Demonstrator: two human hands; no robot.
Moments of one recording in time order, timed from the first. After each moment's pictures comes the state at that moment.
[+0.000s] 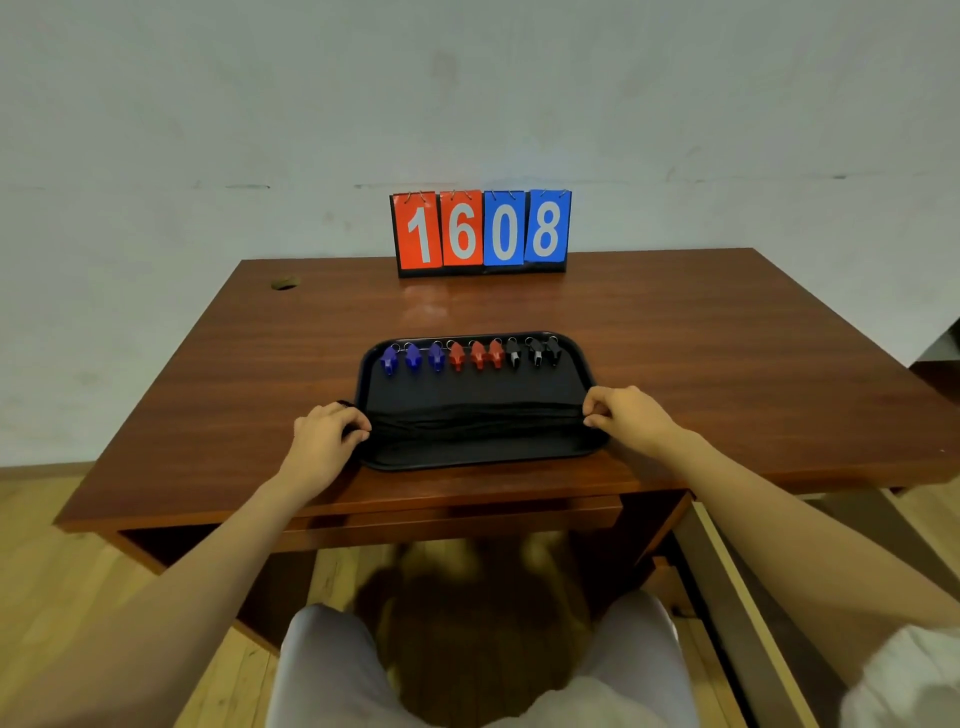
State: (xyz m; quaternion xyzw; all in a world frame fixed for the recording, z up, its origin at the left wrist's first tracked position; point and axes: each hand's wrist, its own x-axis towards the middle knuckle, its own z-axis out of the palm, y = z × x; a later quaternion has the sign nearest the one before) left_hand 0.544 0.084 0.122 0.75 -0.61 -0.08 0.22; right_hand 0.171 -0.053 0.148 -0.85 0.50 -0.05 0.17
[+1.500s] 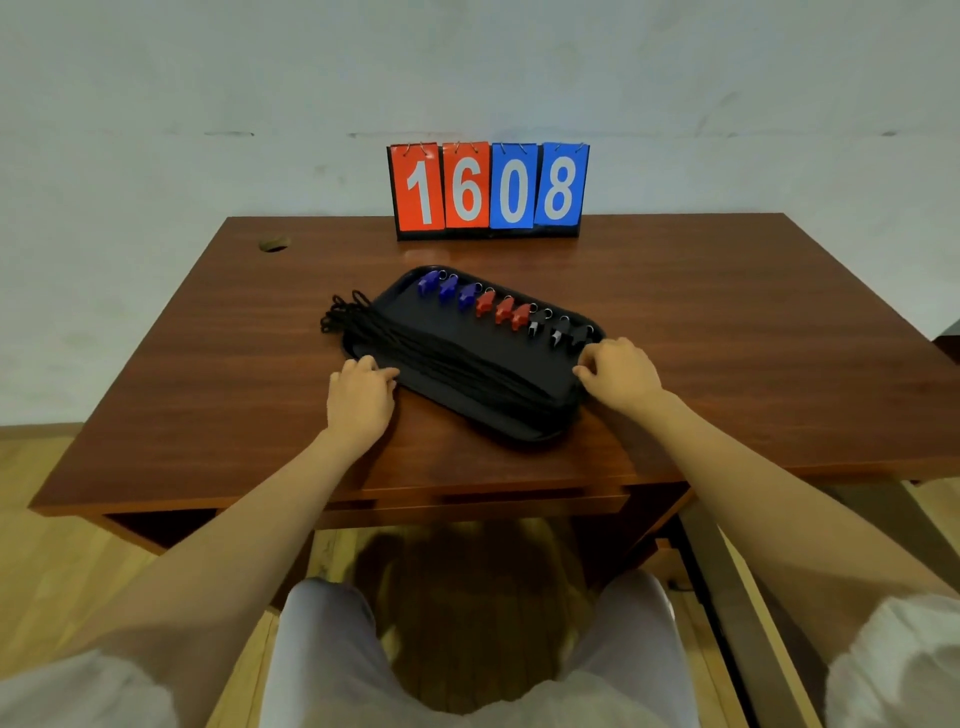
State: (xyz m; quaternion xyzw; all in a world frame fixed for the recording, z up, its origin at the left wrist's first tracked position) left_hand 0.508 0.026 0.117 0.79 -0.60 0.00 0.13; right_hand 0.210 -0.089 0.144 -0.83 0.56 -0.06 0.06
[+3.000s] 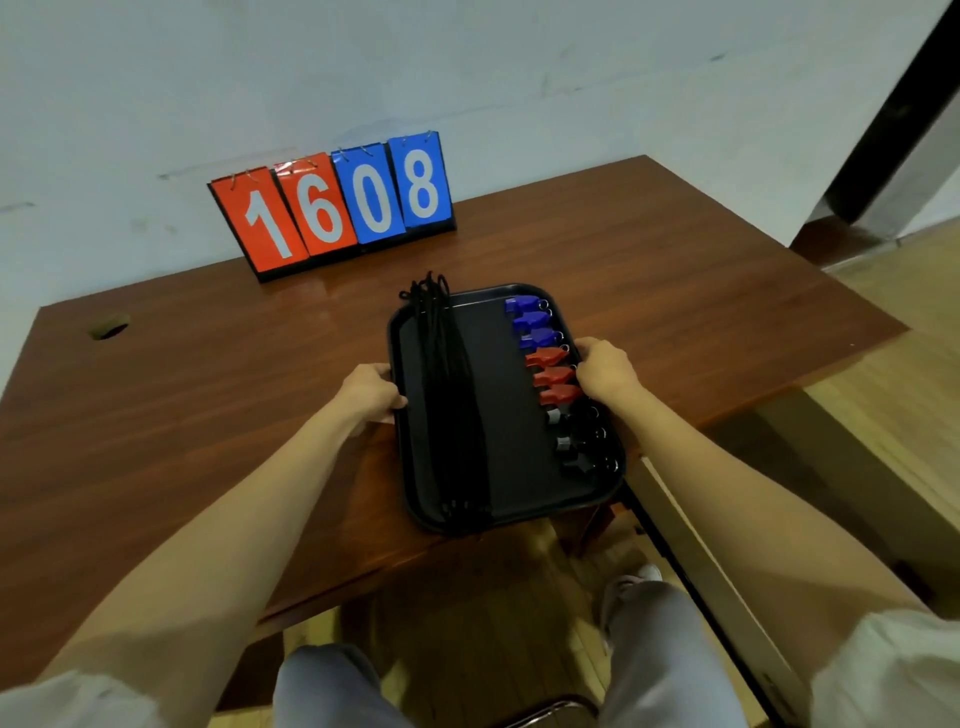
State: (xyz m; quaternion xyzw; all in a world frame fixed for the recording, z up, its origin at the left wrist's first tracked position) left_hand 0.420 -0.095 0.141 0.72 -0.44 -0.49 0.23; right_hand 0.134 -0.101 0.136 -0.56 0.74 -0.19 0.32
